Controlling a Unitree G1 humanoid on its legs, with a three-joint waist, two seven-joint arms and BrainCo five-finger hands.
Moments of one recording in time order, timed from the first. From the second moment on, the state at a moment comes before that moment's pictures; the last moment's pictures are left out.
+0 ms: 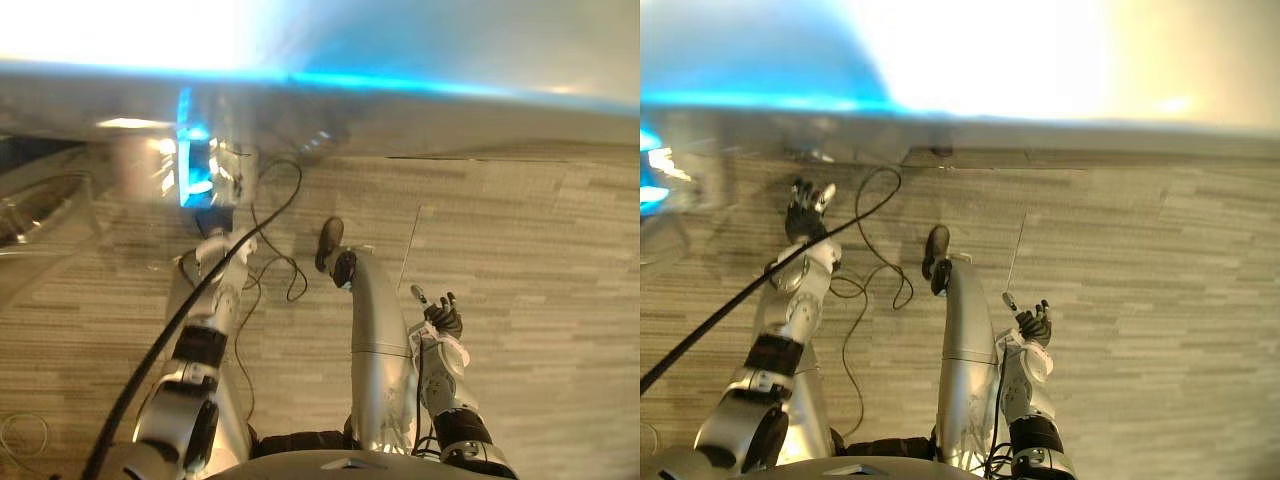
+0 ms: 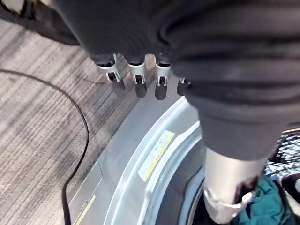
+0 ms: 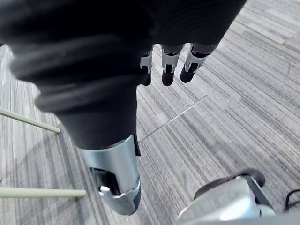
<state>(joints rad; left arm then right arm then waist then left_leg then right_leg) -0.37 0.04 -0.05 0.37 -0.57 -0.11 0.36 -0.09 -0.04 -0.20 0.55 0.62 -0.13 -0.30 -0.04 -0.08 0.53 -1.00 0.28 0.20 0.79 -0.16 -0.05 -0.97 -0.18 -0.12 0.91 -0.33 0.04</state>
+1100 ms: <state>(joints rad) 0.05 0.02 0.23 1.04 -0.08 0.01 0.12 0.07 0.00 -0.49 1.00 0.35 0.00 -0.13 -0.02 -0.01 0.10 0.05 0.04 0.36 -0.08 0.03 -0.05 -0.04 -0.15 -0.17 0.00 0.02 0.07</state>
